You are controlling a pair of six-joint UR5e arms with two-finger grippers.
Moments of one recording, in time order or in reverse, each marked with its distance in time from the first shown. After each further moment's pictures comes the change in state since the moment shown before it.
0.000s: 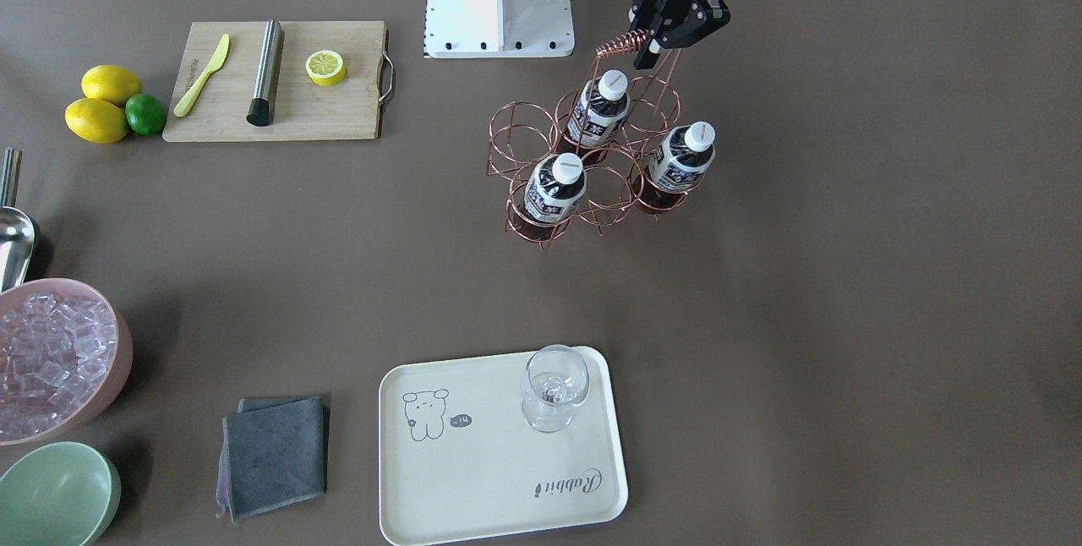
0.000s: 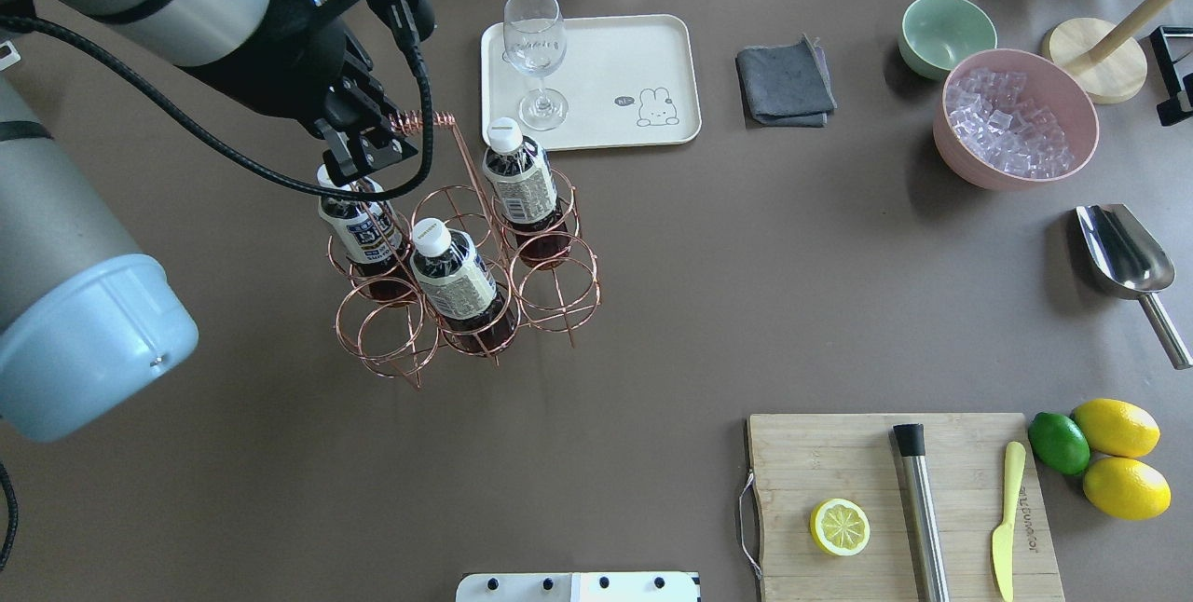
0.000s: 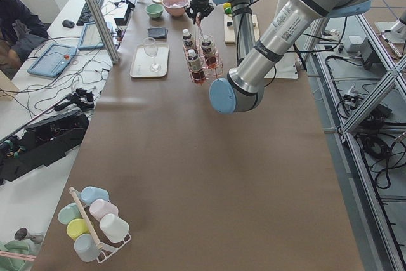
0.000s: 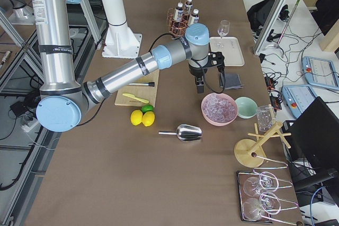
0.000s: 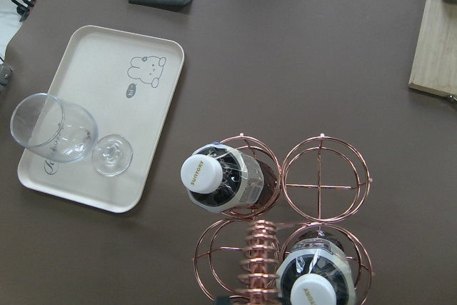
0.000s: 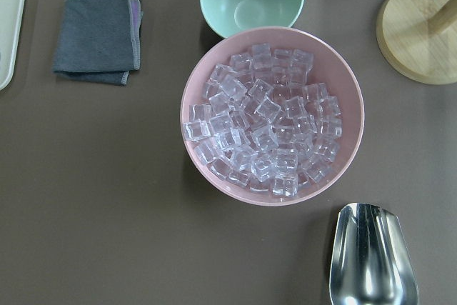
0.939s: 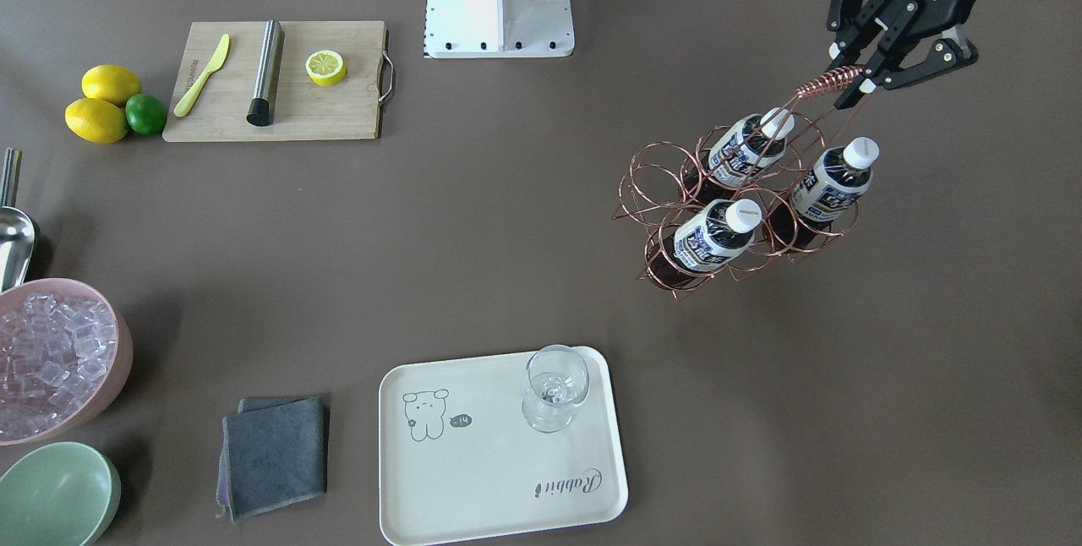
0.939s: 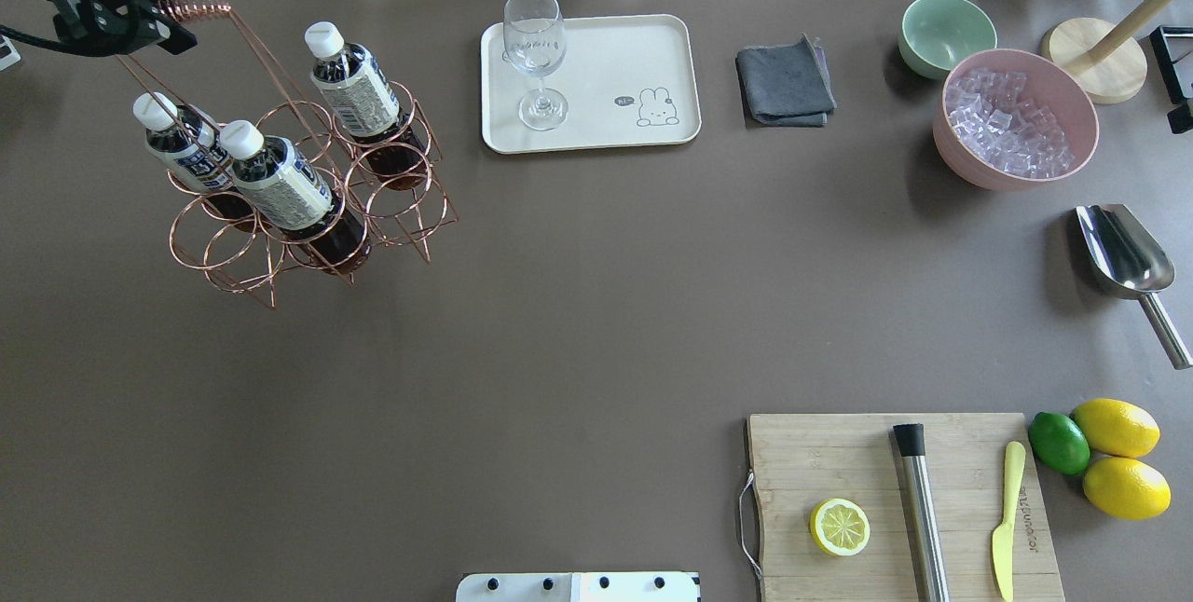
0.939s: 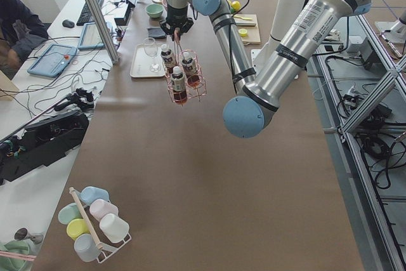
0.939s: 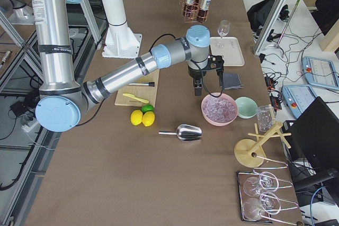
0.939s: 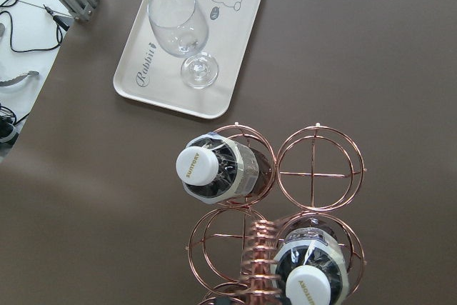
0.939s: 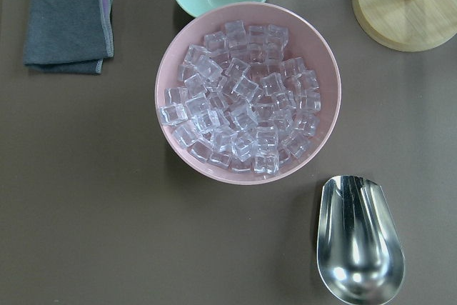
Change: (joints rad) left arm -0.333 0.175 0.024 0.011 -0.227 0.275; right arm 0.008 -0.002 0.002 -0.073 0.000 0.003
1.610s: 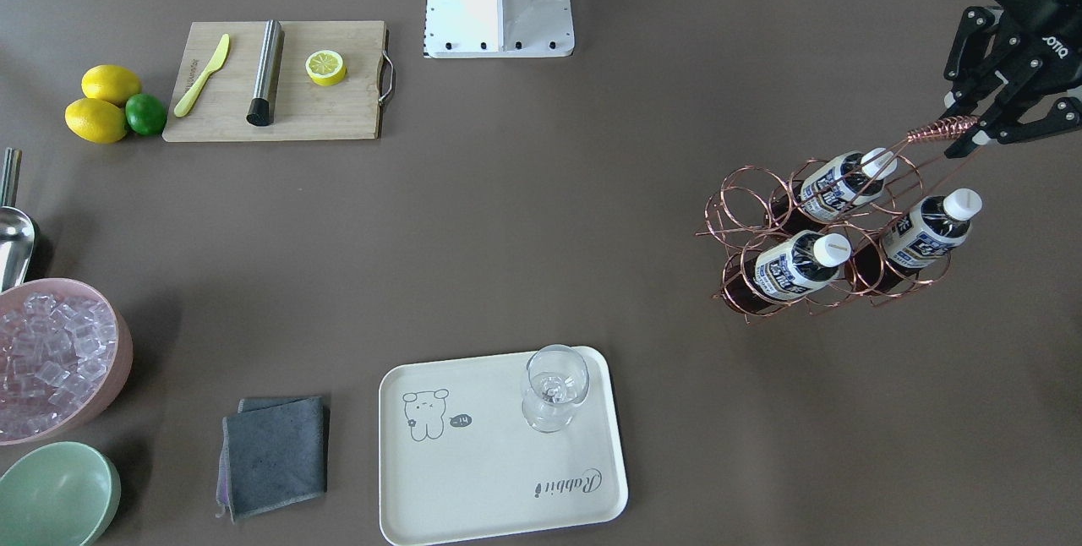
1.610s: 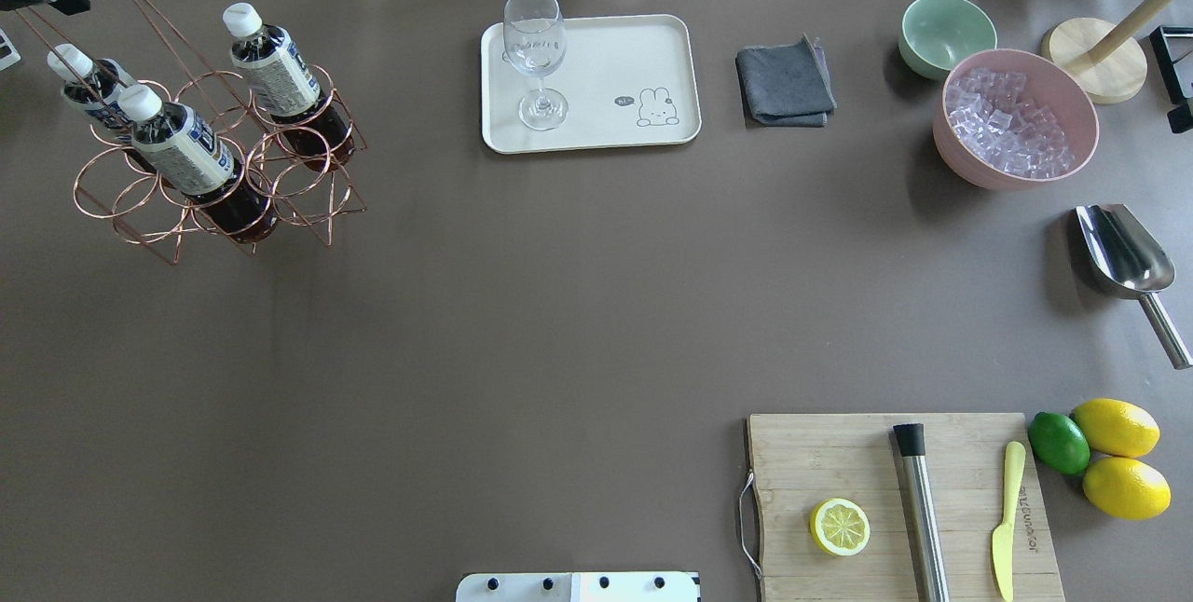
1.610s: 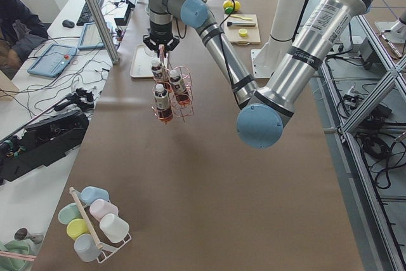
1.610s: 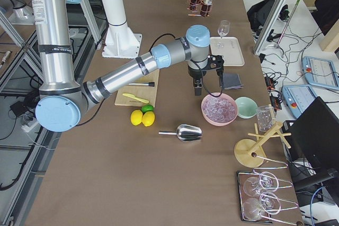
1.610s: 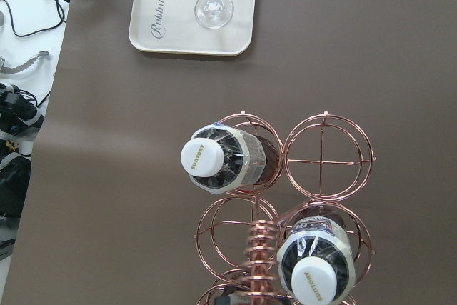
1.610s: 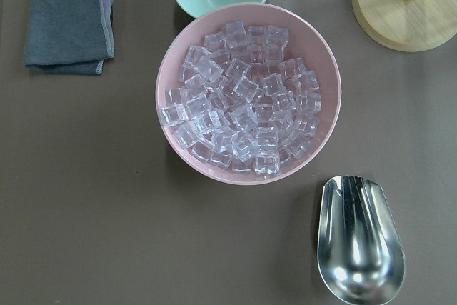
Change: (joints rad) left arm -0.135 0.077 0.104 -0.017 -0.041 0.376; right arm 0.000 0.000 0.001 0.000 0.000 0.003
